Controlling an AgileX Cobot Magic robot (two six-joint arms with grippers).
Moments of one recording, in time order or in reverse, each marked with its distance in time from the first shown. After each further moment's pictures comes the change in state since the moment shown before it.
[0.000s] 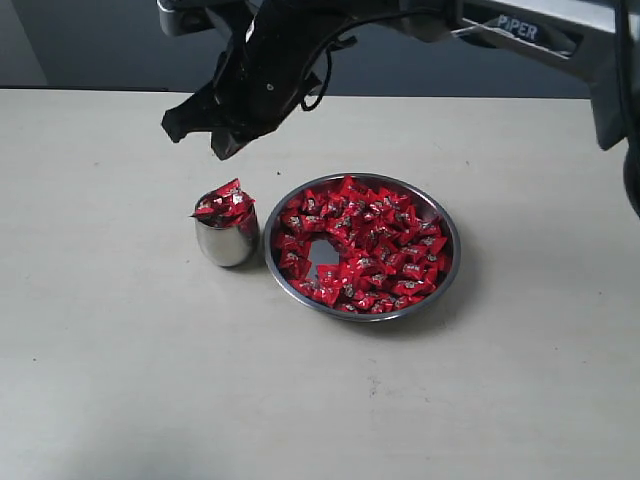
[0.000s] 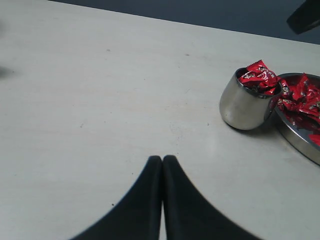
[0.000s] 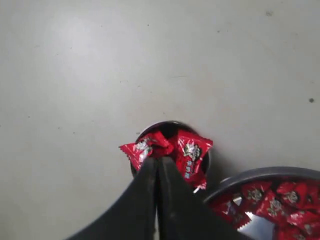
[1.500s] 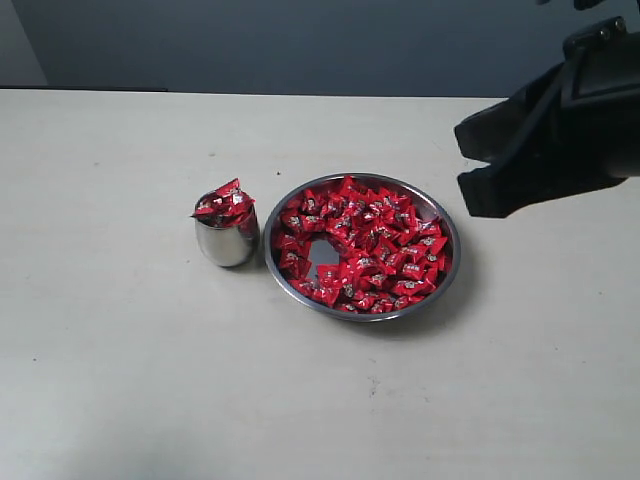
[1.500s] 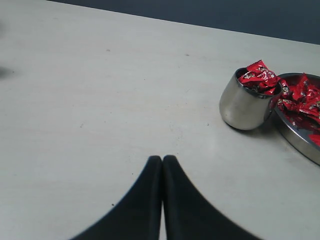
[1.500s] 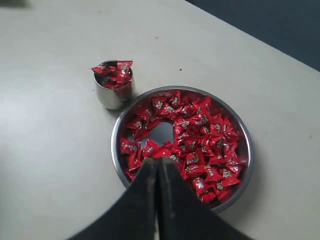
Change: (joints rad) left arm 0.000 0.000 0.000 0.000 0.000 0.000; right arm 0.000 -1.155 1.042 -0.333 -0.323 0.208
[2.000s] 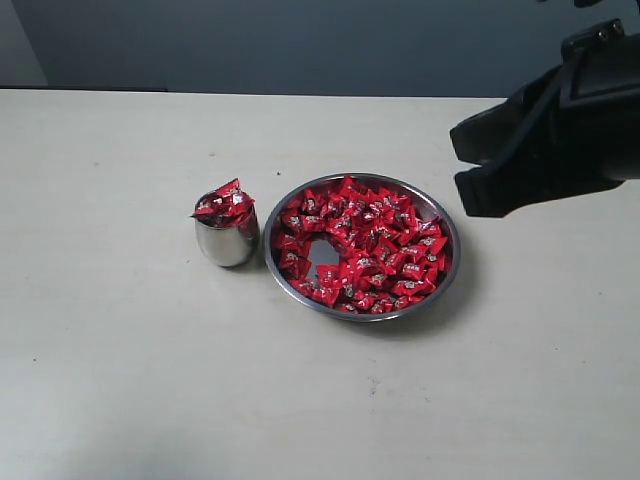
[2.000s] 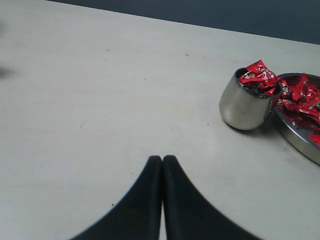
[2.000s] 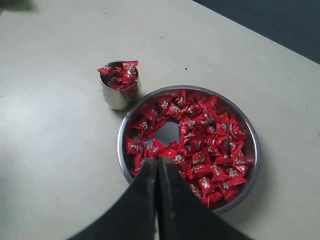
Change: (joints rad) left arm 0.000 0.000 0.000 0.000 0.000 0.000; right arm 0.000 -0.001 0.000 0.022 0.002 0.000
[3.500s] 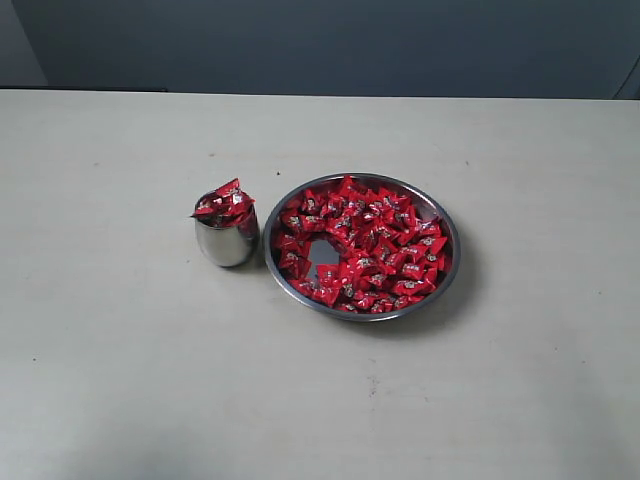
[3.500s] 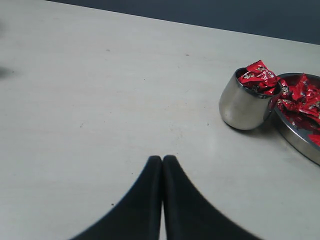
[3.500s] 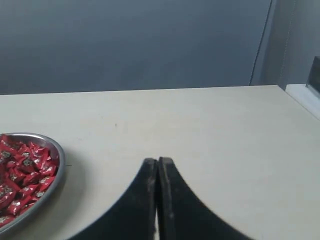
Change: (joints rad) left arm 0.000 0.000 0.000 0.000 0.000 0.000; right arm -0.738 -0.936 0.870 0.049 -0.402 0.000
